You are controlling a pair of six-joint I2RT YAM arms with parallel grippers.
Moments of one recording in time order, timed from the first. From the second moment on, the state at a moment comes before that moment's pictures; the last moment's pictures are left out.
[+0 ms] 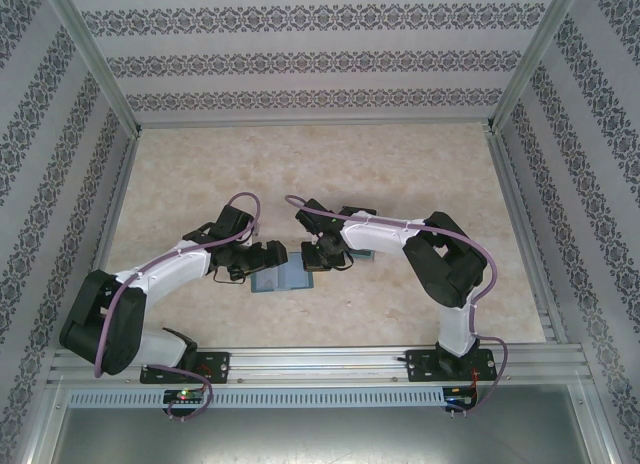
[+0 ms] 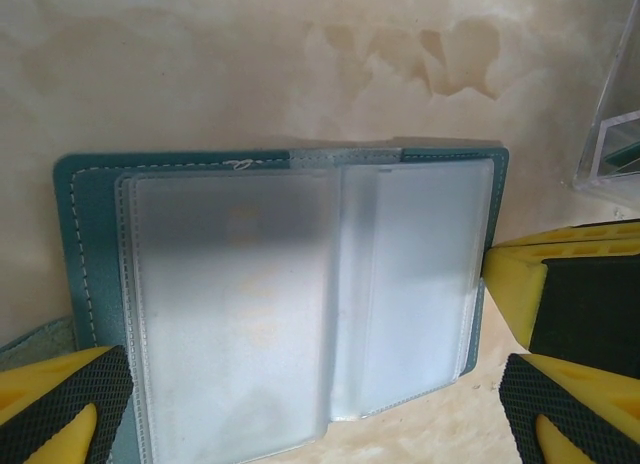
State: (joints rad) left arm -0.40 1.37 0.69 -0.44 0.34 -0.68; right arm 0.81 1.93 1.23 -0.61 -0.22 0.70
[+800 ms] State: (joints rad) left arm -0.40 1.40 0.67 -0.40 0.38 -0.68; right arm 0.81 1.93 1.23 -0.61 -0.22 0.70
